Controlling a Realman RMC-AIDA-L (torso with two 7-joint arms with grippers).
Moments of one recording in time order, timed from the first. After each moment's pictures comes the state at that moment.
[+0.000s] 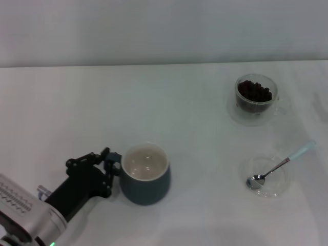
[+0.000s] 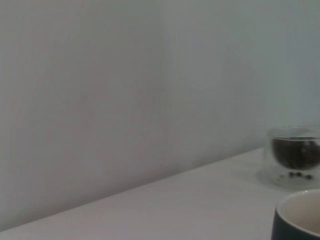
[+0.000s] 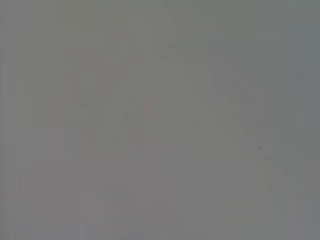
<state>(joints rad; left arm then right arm) -0.38 -2.09 2.84 0.29 -0.87 1.08 -0.07 0.41 2.01 -1.19 -0.04 -0.13 -1.23 0.32</state>
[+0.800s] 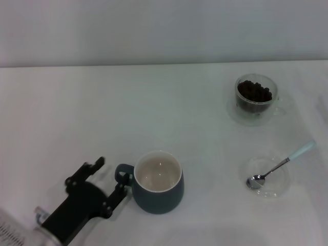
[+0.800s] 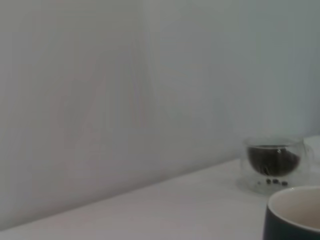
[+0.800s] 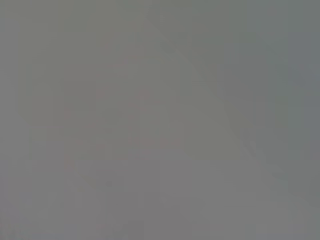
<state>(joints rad) -0.27 -2.09 2.83 0.34 -0.80 1.16 -0.01 0.39 2.01 -1.19 -0.04 -0.13 -1.23 0.35</state>
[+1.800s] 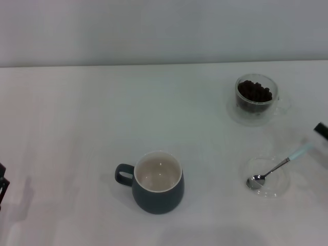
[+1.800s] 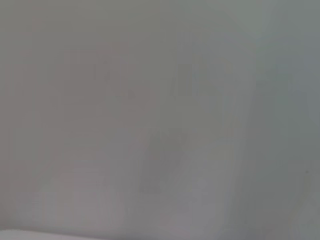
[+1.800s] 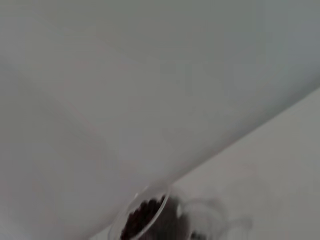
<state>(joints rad) -0.08 -2.08 2.83 0.25 -1.24 1.47 -0.17 0.25 1.90 -1.48 -0.05 -0.45 -1.23 1.31</state>
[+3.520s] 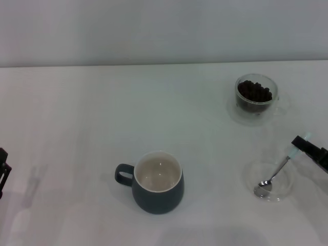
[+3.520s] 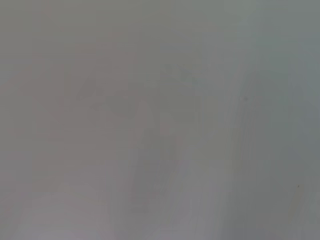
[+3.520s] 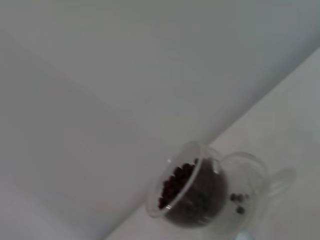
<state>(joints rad) -0.13 -2.08 2.83 0.23 -1.24 1.48 -0.17 0.25 1.97 -1.52 -0.06 -0.46 -1.24 1.40</state>
